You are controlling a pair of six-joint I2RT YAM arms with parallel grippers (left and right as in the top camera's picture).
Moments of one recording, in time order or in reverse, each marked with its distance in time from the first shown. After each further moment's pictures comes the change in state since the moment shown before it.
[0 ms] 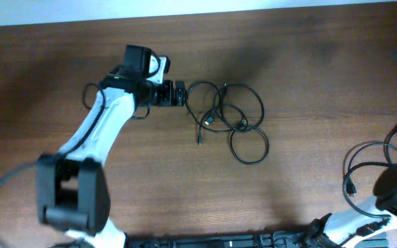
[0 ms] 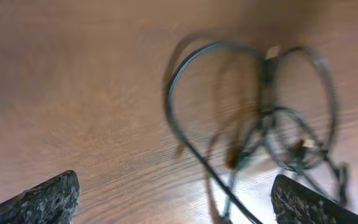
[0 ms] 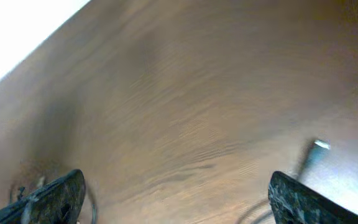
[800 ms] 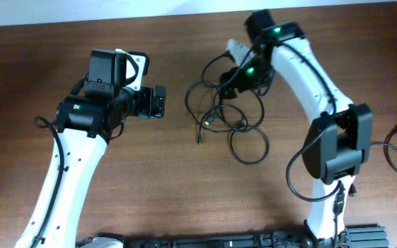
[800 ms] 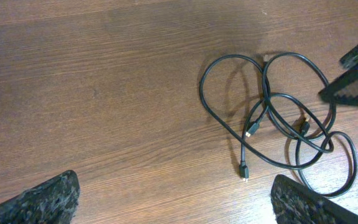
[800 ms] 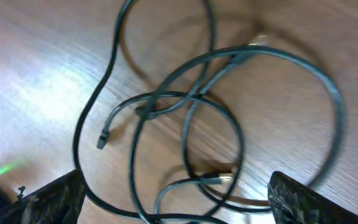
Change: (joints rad) left arm 0.000 -0.389 0.025 -0.273 -0.221 0.093; right arm 0.892 0.277 -0.074 -0.003 -0.003 -0.115
